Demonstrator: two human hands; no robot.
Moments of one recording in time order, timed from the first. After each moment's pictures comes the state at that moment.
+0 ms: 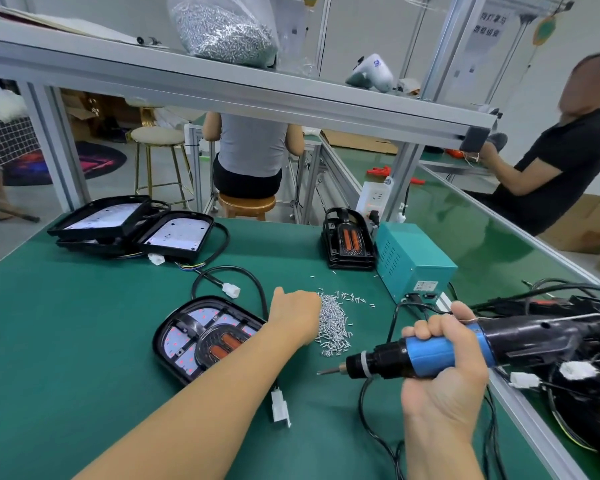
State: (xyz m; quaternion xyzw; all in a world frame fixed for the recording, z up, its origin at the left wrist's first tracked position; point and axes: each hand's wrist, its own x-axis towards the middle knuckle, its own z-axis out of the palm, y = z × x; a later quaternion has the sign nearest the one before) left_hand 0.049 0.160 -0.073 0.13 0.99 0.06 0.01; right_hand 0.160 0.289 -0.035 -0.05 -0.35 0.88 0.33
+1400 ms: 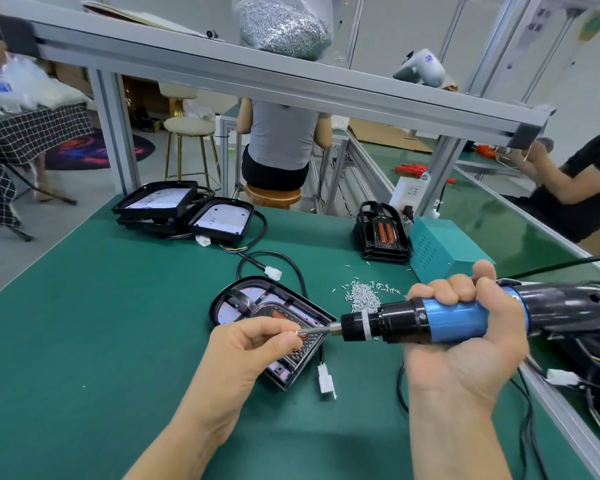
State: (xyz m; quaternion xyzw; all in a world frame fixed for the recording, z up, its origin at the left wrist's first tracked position) left_hand 0.205 0.043 -0.056 0.02 0.60 0.80 -0.02; right_hand 0.188 0.221 0.007 0.04 -0.25 0.94 0.24
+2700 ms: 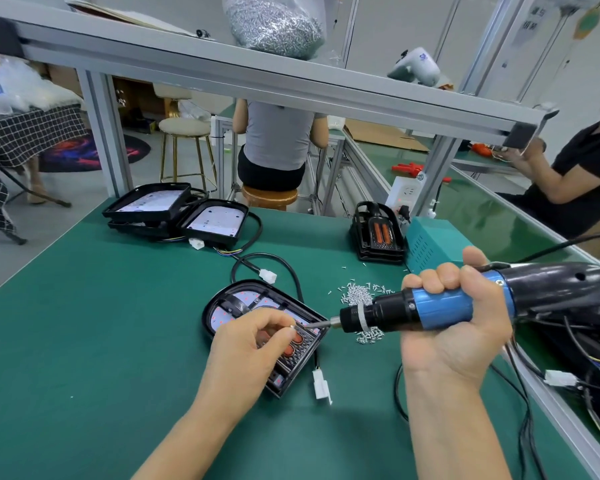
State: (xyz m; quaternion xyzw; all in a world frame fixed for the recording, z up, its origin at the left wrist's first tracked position) left_hand 0.185 0.050 -0.069 0.03 0.79 0.61 -0.12; right_hand 0.163 0.229 0.003 0.07 -0.30 0.92 0.25
